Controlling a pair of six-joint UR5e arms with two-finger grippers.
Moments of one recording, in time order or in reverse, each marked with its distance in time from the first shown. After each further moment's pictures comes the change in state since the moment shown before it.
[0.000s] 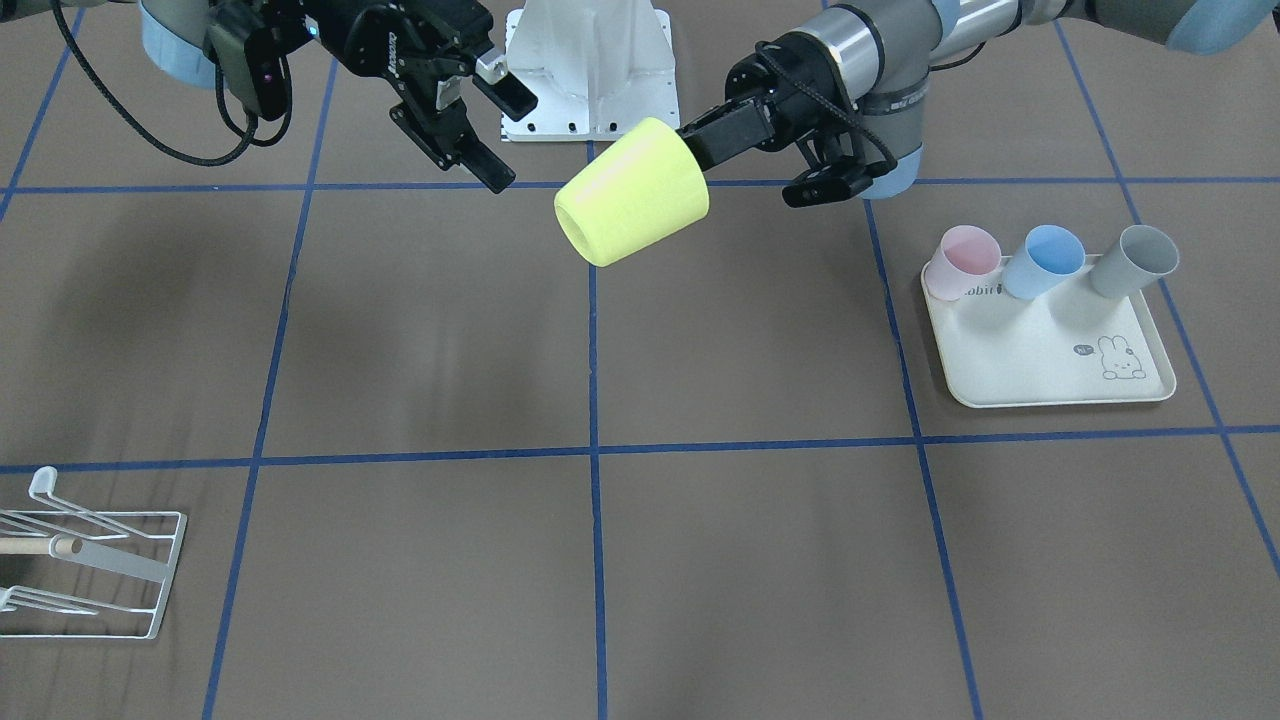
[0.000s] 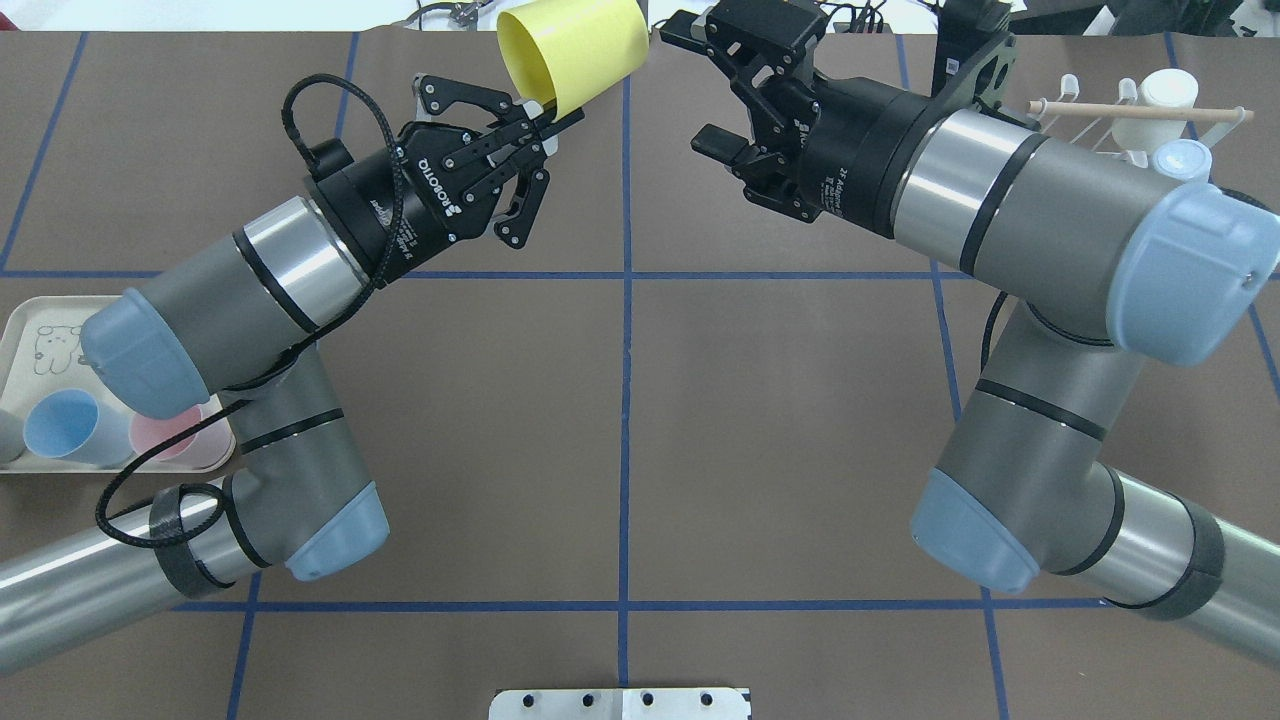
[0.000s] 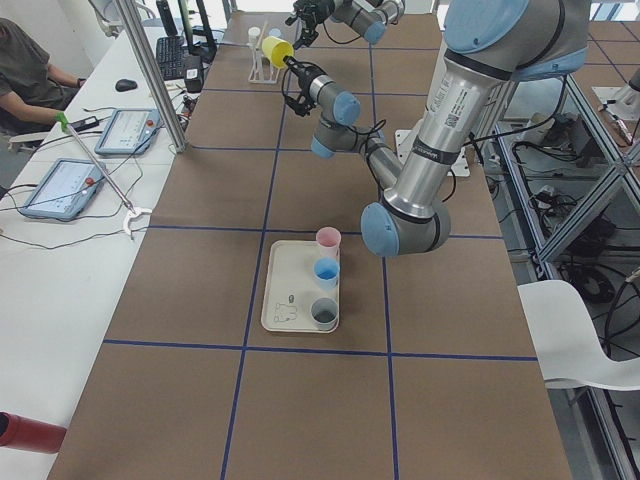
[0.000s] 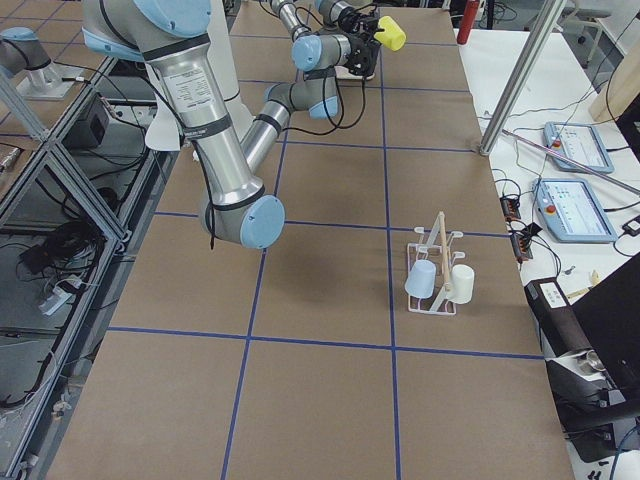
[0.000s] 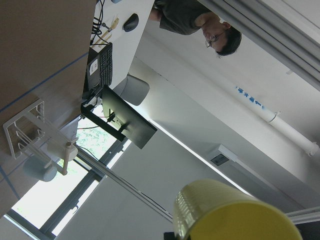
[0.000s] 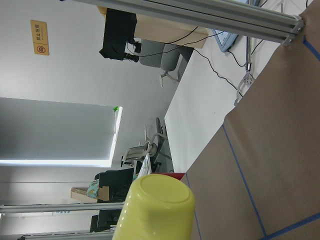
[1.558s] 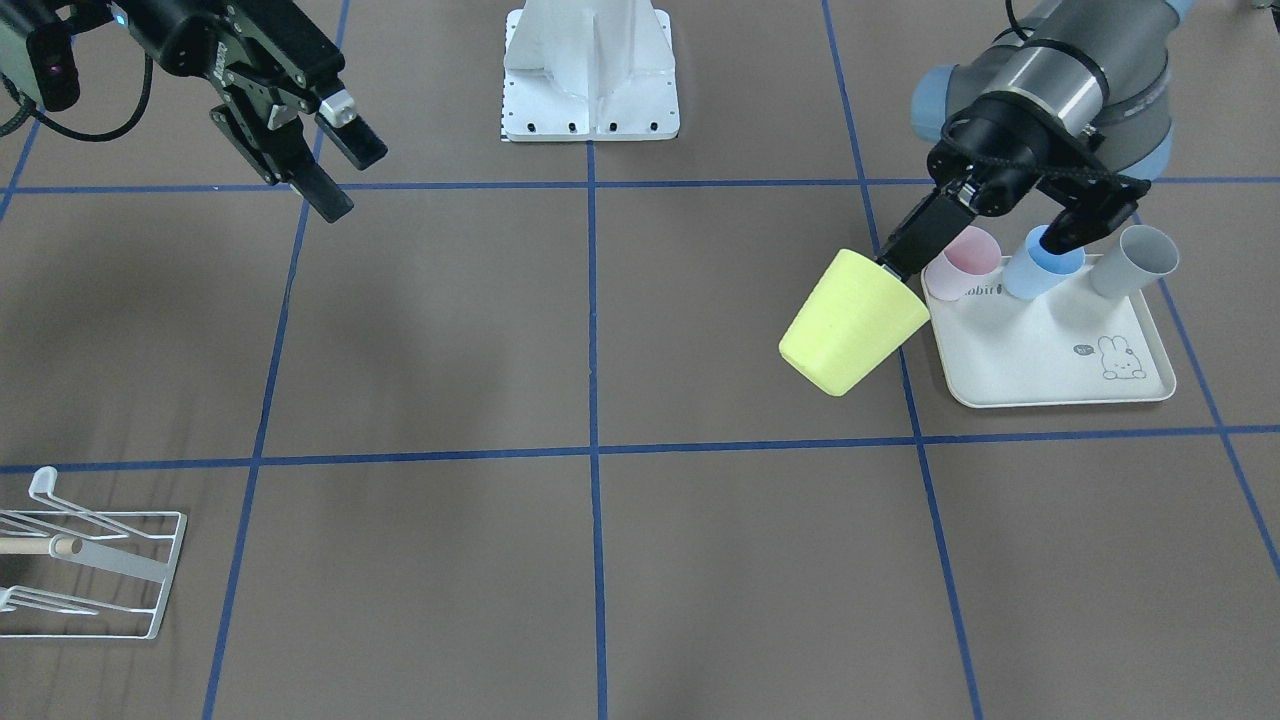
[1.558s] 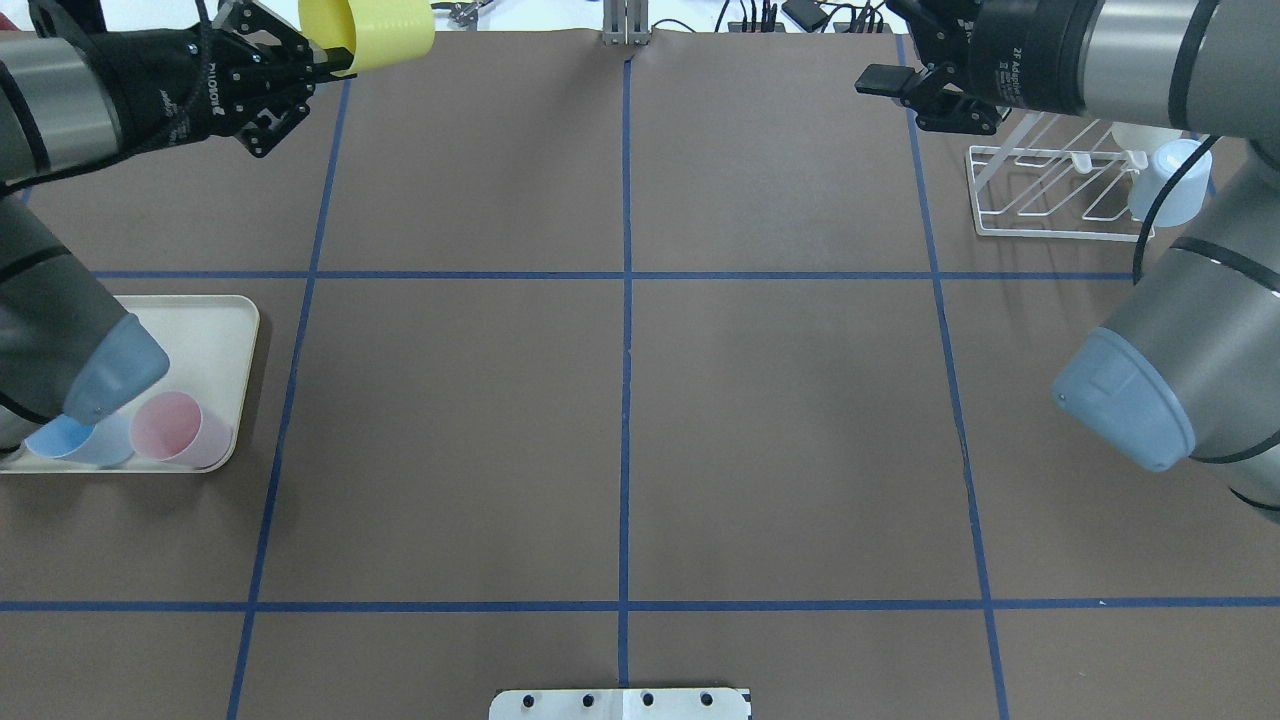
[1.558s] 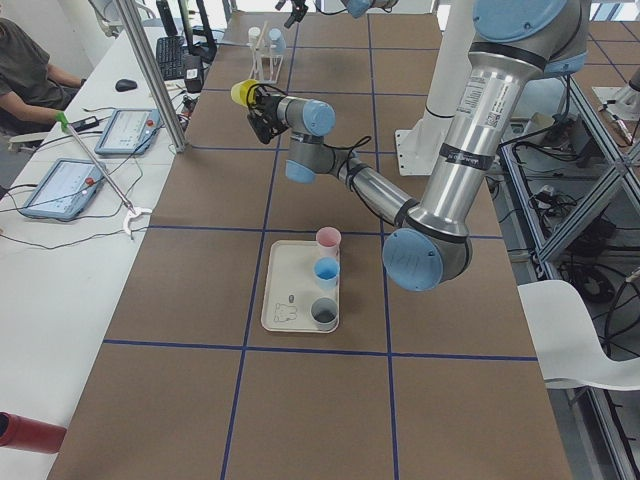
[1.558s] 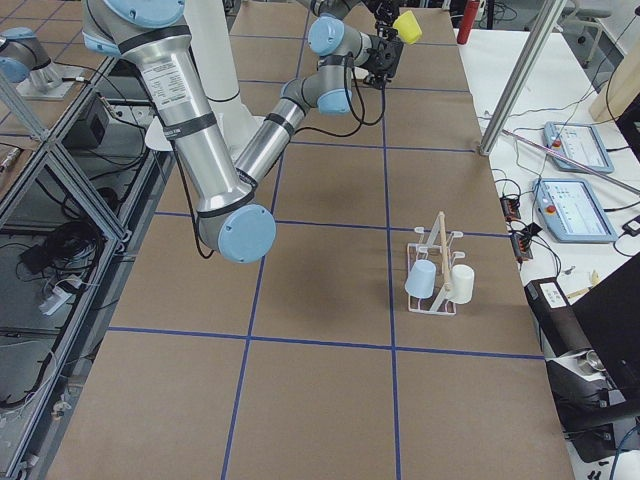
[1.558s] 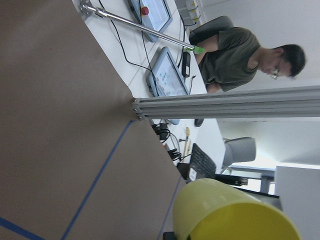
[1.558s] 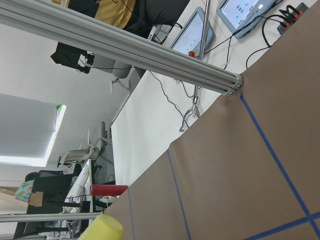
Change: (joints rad) left arm -0.269 0.209 -0.085 0.211 -0.264 0.229; right arm 0.236 -0.058 0.079 -0.223 0.314 -0.071
